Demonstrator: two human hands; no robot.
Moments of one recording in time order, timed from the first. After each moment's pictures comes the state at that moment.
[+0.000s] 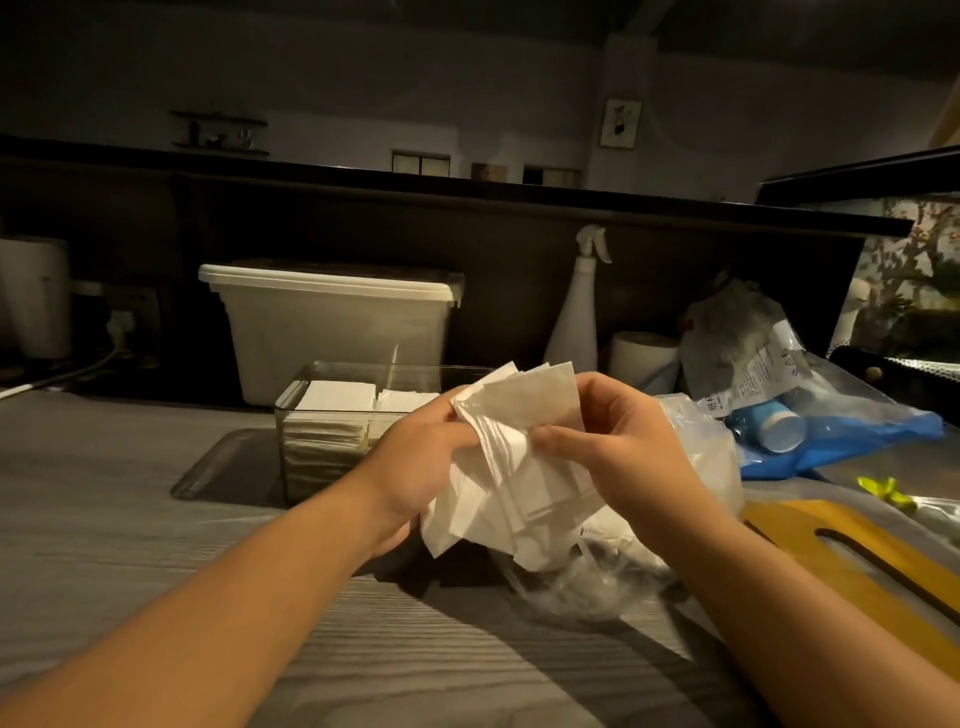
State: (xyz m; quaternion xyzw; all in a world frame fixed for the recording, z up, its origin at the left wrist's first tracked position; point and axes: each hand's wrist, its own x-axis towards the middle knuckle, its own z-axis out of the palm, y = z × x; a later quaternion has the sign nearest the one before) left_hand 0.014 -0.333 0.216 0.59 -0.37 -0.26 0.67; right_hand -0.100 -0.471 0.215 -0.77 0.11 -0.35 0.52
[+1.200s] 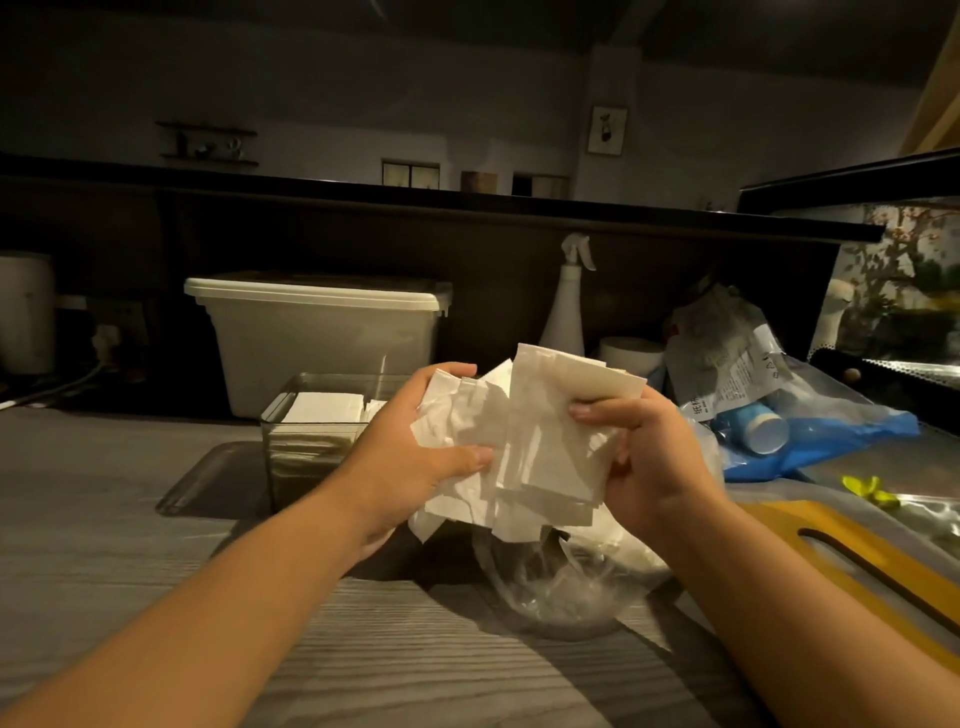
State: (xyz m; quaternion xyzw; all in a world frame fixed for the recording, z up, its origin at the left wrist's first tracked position) left_hand 0.023 -0.333 0.212 0.57 -0.43 -0.18 0.67; right_hand -0.110 -0.476 0.232 -0.57 0.12 -0.36 0.73
